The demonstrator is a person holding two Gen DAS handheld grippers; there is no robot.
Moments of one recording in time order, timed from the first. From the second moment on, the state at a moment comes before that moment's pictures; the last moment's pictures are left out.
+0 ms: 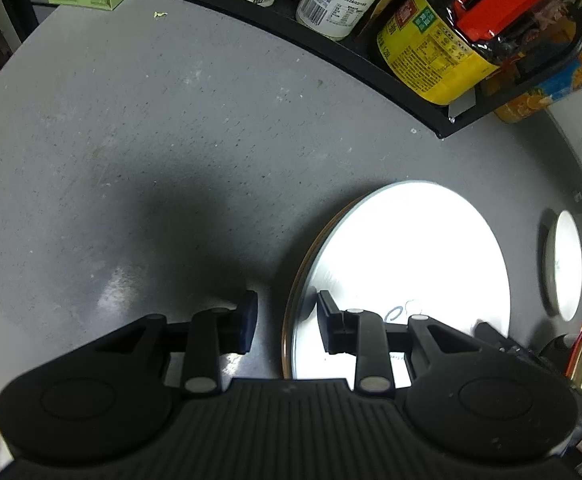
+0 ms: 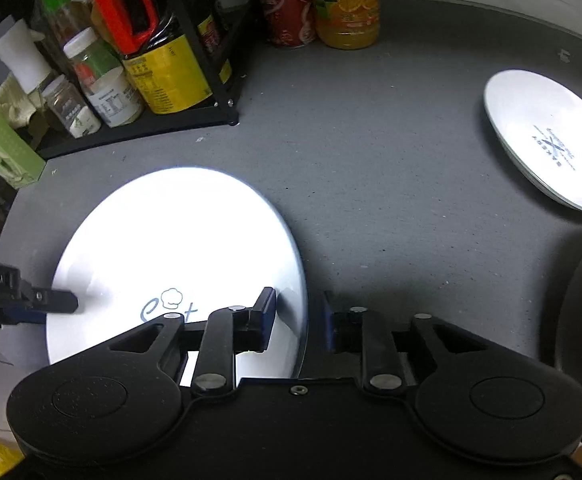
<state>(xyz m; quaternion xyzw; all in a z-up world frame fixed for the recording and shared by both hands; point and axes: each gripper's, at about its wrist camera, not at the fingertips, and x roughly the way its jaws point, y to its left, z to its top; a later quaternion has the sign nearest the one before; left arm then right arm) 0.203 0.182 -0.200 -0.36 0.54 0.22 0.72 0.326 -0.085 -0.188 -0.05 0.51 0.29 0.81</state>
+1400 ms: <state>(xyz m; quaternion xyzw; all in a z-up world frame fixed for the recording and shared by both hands) 0.290 0.052 -0.088 -0.24 0.52 0.13 0.81 0.342 -0.214 -0.075 0.06 0.45 0.26 0.85</state>
